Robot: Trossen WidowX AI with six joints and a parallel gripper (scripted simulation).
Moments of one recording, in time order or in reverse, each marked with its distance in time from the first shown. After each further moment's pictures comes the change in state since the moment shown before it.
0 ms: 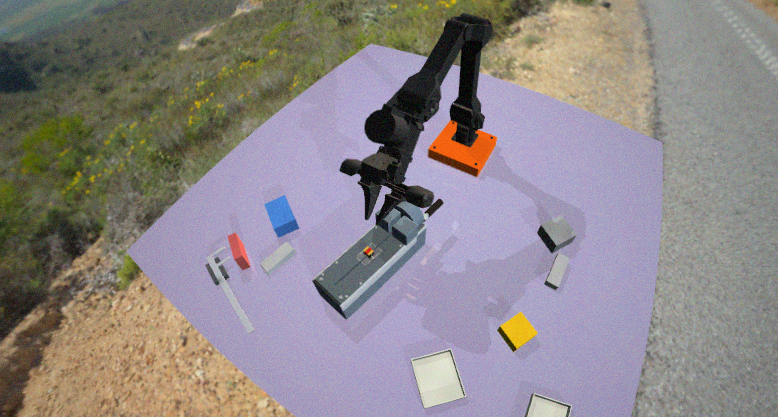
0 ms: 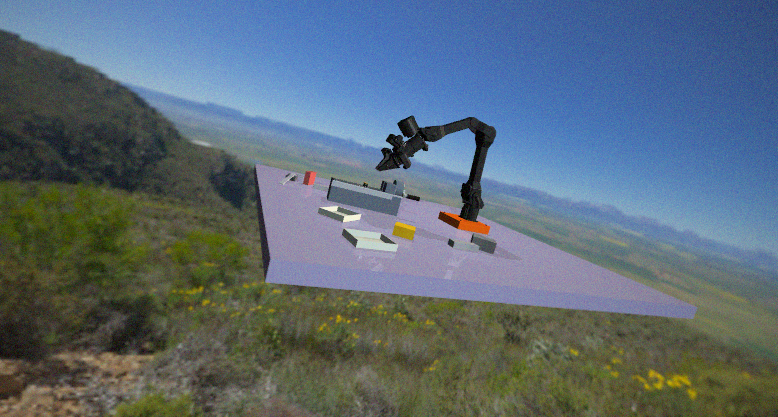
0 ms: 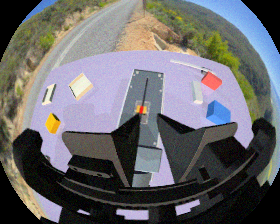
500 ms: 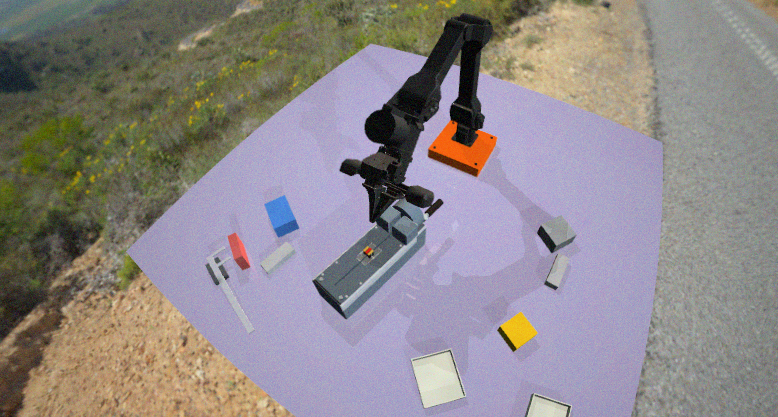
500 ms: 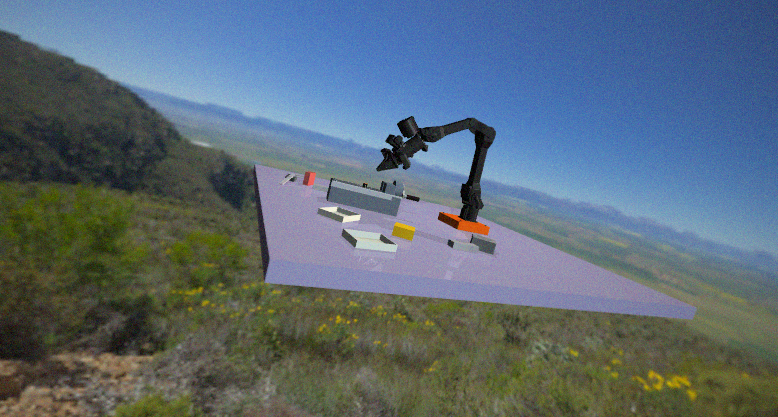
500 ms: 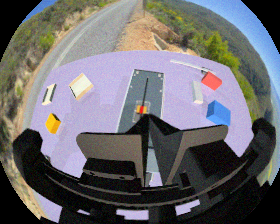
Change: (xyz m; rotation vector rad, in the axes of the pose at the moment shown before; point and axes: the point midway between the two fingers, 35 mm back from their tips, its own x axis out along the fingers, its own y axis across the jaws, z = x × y) arm 0.000 0.000 0.000 0.000 0.000 0.001
